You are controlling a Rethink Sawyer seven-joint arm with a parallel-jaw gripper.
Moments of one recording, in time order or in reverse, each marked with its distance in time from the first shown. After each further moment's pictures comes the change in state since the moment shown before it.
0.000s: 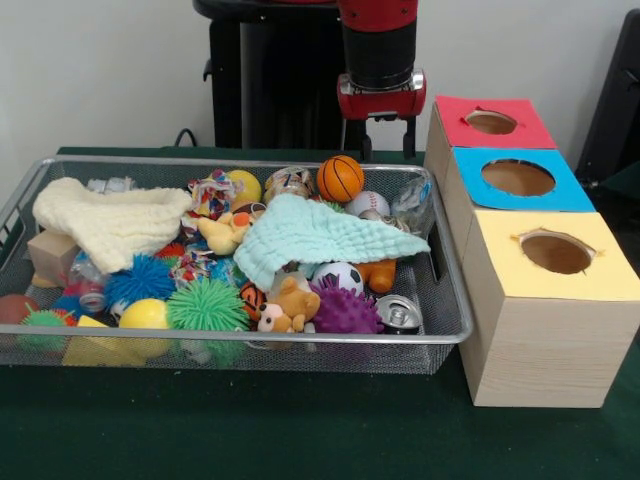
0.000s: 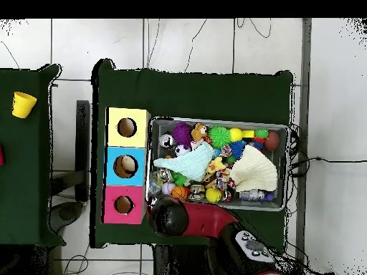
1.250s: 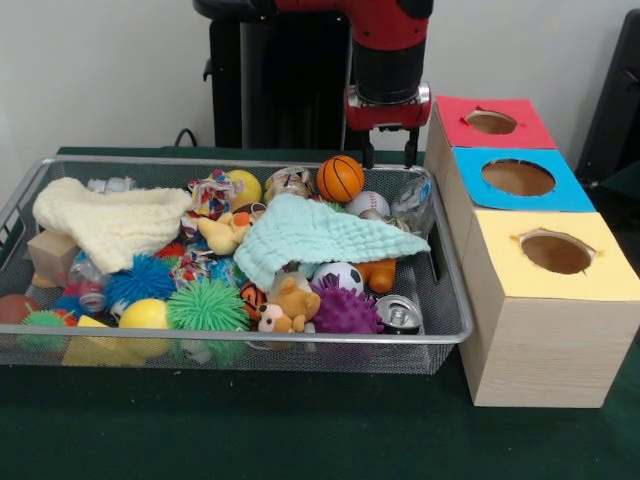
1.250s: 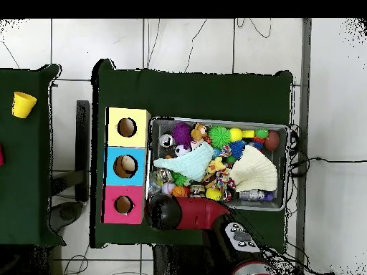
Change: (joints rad) arm 0.072 0.038 -0.047 -0.072 -0.017 0.078 0.000
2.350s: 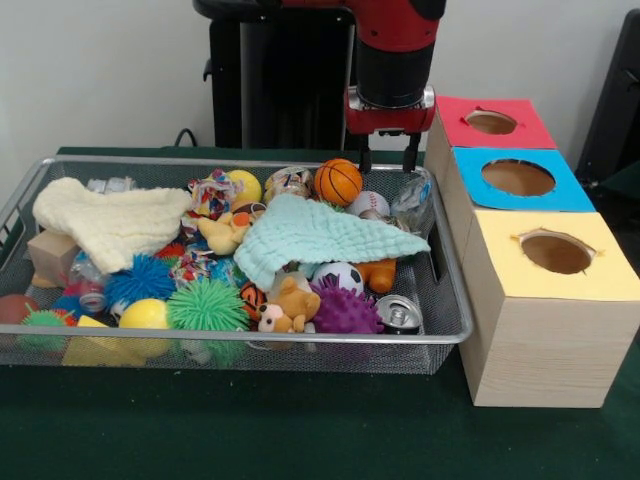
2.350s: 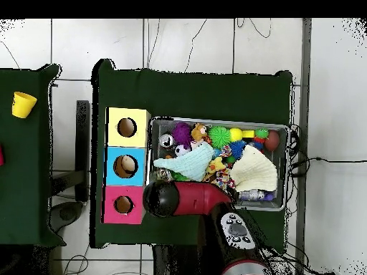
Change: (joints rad) arm 0.054 -0.020 -0.037 -0.126 0.000 0.153 0.000
